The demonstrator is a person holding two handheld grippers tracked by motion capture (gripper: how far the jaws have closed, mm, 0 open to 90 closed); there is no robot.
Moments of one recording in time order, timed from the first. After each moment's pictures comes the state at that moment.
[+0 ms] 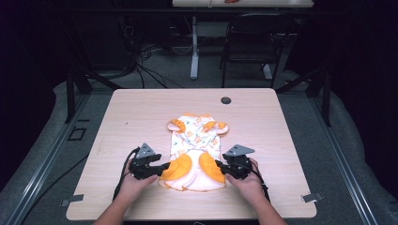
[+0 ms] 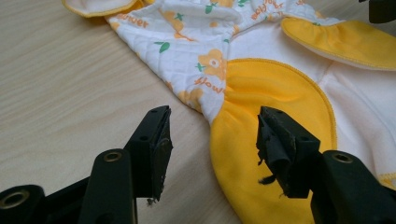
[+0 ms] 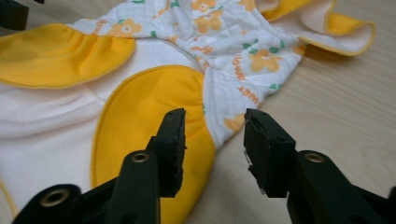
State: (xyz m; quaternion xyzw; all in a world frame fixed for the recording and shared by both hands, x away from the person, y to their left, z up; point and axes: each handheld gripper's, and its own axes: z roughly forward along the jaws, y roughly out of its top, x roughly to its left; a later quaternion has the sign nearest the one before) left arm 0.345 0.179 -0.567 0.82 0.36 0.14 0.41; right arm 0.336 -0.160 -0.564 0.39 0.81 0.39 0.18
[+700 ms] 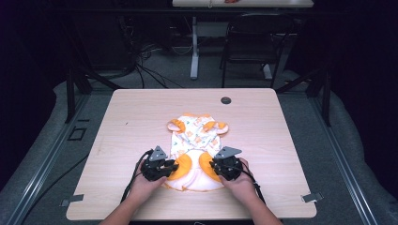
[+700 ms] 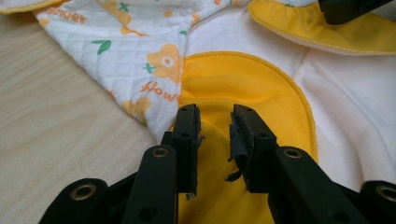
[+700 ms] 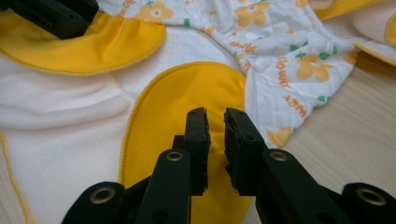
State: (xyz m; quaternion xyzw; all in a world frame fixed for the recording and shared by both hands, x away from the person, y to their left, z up) left arm 0.348 0.150 -0.582 0.85 0.33 0.12 0.40; right arm 0.338 -0.135 -0.570 0.35 0.85 0.36 0.18
